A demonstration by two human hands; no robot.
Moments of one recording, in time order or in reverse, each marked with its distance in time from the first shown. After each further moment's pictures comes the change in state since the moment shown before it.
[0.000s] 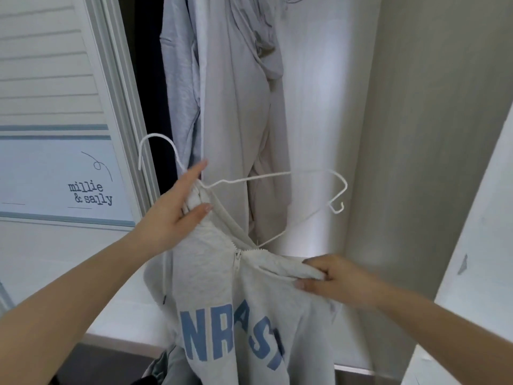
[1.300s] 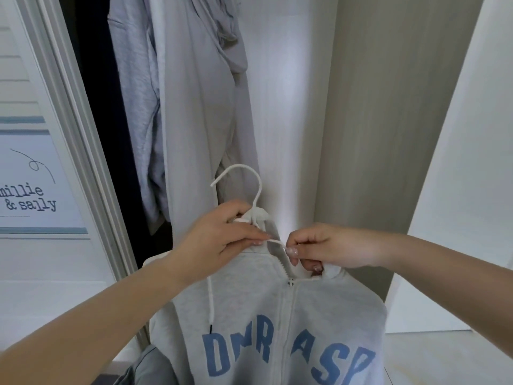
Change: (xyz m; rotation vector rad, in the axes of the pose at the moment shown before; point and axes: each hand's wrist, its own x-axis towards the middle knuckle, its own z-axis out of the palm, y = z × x) left_hand 0.009 0.063 0.079 0.005 -0.136 0.449; right_hand -0.010 -0.037 -0.057 0.140 -0.235 0.138
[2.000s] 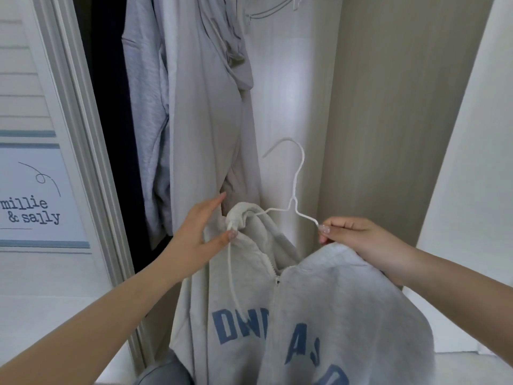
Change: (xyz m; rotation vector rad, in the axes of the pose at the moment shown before) left_hand -0.019 -0.056 -0.002 -0.291 0.075 -0.517; right_hand -0.018 -0.010 -0.012 0.396 0.528 0.051
